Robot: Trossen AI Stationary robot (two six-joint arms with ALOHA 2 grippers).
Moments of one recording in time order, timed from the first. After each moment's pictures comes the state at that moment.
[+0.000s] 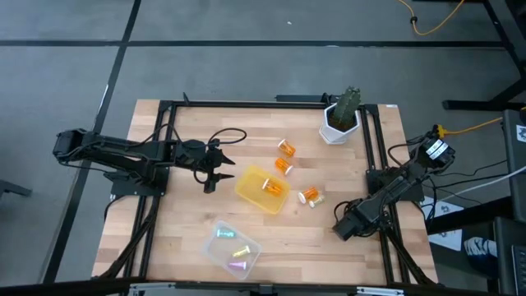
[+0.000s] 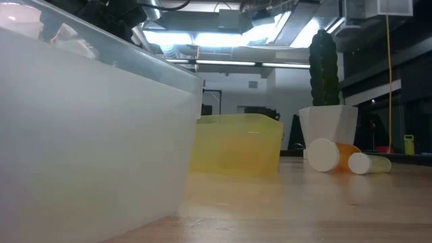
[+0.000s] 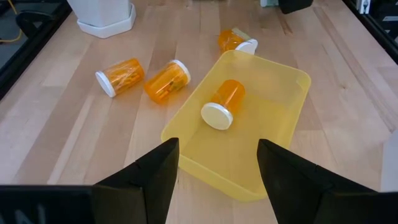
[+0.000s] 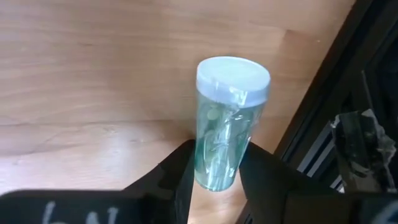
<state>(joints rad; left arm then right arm) 0.03 1.00 0.56 -0.10 -0.01 0.00 0.72 1.57 0.69 -0.80 -0.41 2.12</state>
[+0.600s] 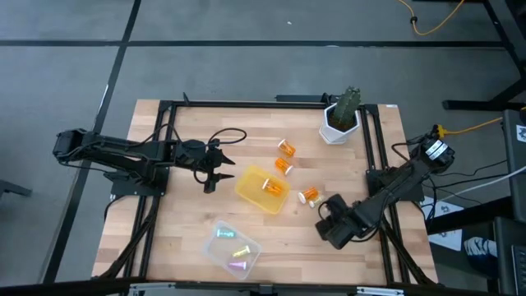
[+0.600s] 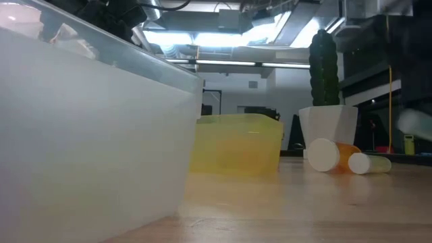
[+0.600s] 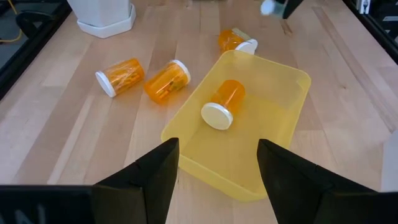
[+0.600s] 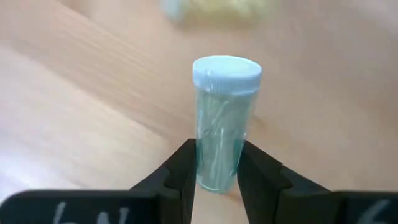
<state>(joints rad) 0.03 1.00 0.56 -0.10 -0.01 0.00 0.72 1.57 0.93 -0.86 0.25 1.76</state>
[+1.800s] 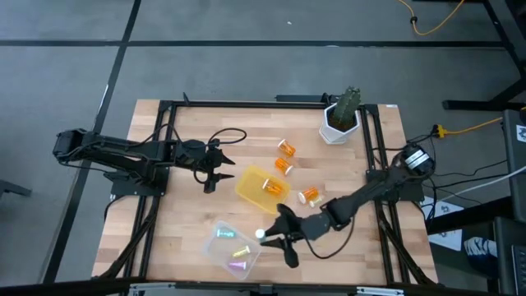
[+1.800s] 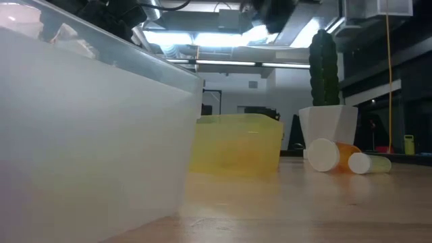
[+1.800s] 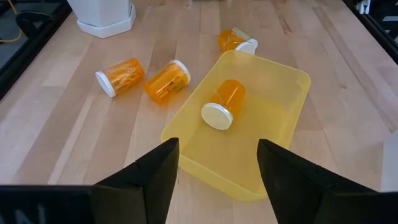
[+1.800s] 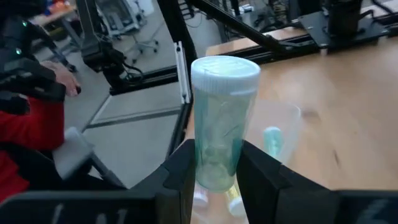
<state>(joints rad) 0.03 1.00 0.56 -0.10 -0.01 0.00 0.54 1.79 1.05 0.46 0.25 0.44</state>
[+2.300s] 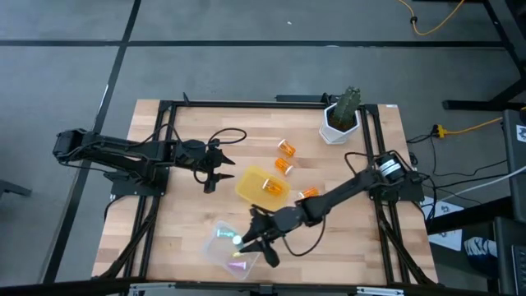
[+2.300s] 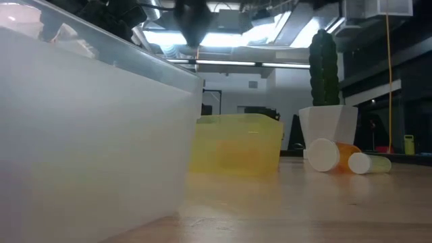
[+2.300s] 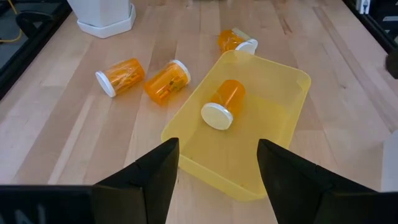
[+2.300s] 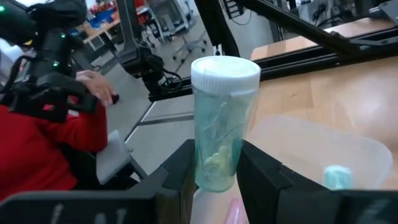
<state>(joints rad) 0.03 1.00 0.56 -0.10 -0.01 0.00 0.42 2.03 1.30 0.54 -0.06 0.44</state>
